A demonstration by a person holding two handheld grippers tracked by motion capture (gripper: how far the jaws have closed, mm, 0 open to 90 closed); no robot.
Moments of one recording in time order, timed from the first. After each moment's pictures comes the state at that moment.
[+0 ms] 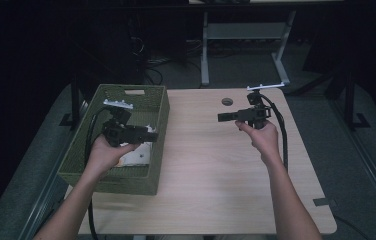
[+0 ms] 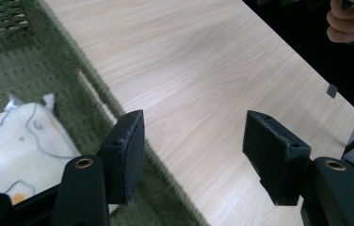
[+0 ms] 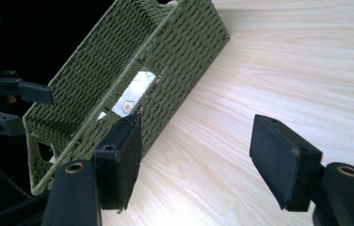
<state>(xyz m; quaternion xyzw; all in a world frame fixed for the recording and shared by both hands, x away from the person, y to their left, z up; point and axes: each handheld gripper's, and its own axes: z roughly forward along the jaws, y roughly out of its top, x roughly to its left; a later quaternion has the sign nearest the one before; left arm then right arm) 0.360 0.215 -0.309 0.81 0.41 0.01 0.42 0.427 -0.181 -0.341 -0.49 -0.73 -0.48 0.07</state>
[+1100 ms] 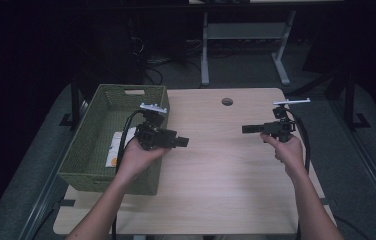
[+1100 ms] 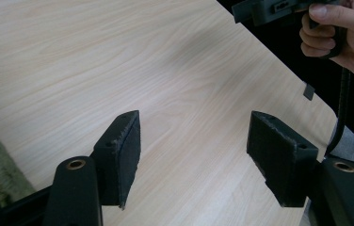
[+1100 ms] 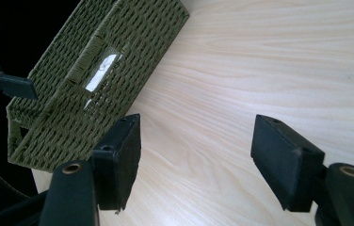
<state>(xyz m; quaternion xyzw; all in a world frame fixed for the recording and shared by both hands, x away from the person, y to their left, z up) 0.360 0.140 -0.324 0.82 0.39 -0.01 0.42 0.409 -0.252 -0.380 -0.52 -0.71 -0.47 0.08</state>
